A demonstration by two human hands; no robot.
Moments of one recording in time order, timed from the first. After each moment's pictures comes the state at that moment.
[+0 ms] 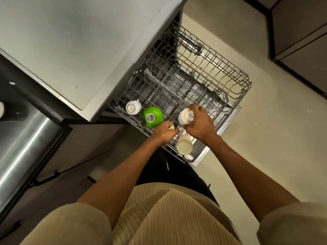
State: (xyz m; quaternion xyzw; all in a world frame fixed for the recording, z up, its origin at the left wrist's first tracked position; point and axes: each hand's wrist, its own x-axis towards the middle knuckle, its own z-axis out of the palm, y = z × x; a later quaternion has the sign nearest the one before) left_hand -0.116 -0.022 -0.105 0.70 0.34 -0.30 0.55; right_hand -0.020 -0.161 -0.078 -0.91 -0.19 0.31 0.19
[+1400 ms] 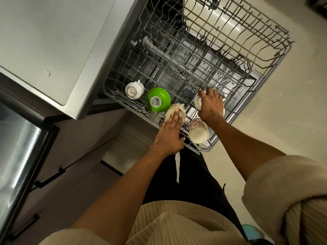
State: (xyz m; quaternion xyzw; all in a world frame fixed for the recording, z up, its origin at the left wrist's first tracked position) left_hand -0.170 -0.026 -0.171 0.89 0.08 -0.38 0.25; right_hand -0.022 -0.154 -0.222 -0.93 -0.20 0.30 0.00
